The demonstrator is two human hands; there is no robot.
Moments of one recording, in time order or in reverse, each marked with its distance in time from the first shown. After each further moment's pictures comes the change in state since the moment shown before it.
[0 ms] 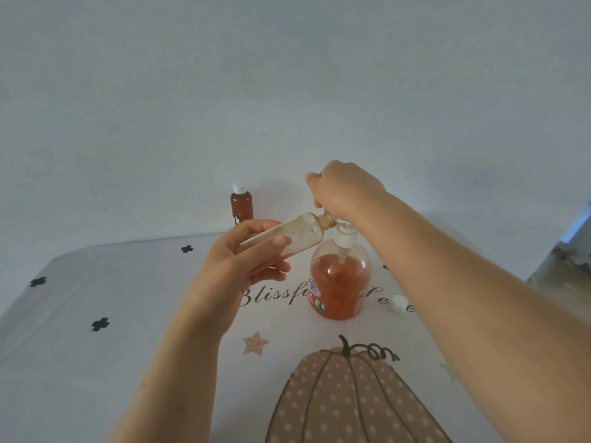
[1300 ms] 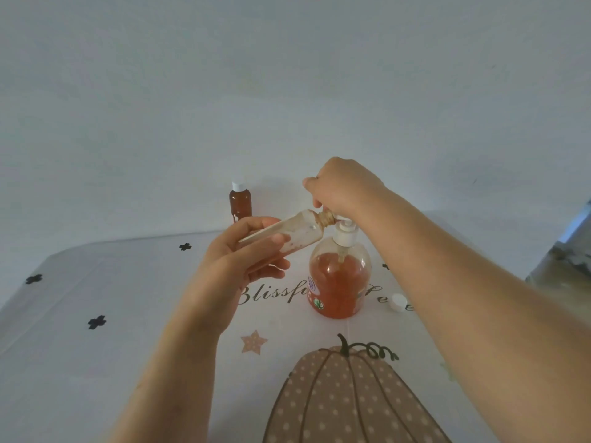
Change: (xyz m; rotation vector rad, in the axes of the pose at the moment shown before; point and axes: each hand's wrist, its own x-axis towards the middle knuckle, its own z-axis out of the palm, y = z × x) left_hand 0.001 -0.001 -0.001 0.006 -0.011 0.011; right_hand 0.002 0.002 0.000 0.009 -0.002 -0.039
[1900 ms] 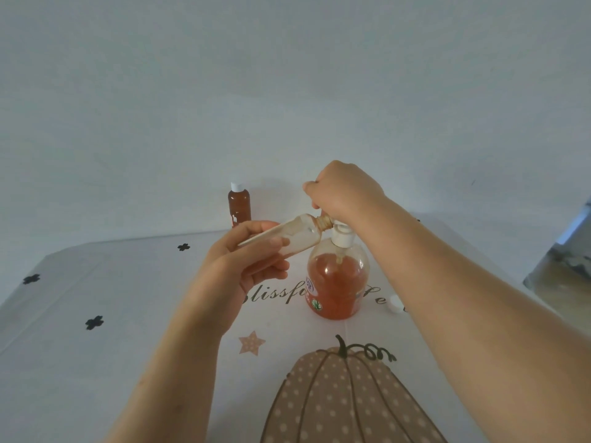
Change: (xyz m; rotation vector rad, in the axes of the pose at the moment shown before) left_hand 0.001 -0.004 0.002 -0.079 0.020 -0.040; right_hand -0.002 0.003 0.006 0.012 0.006 0.034
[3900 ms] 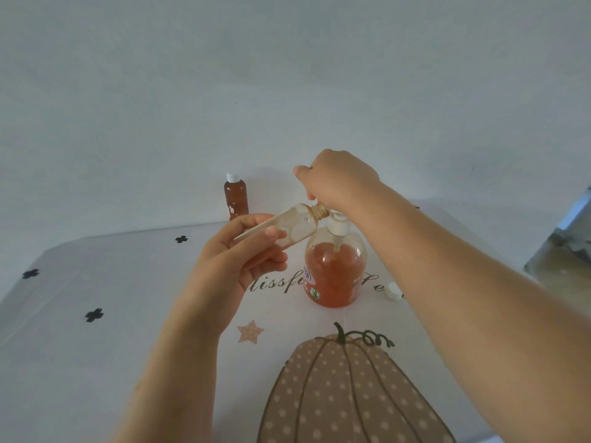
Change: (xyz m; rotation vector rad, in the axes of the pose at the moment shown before) left_hand -0.005 -0.007 0.002 -0.038 0.012 0.033; right_hand 0.002 0.001 0.000 -0.051 0.019 -0.053
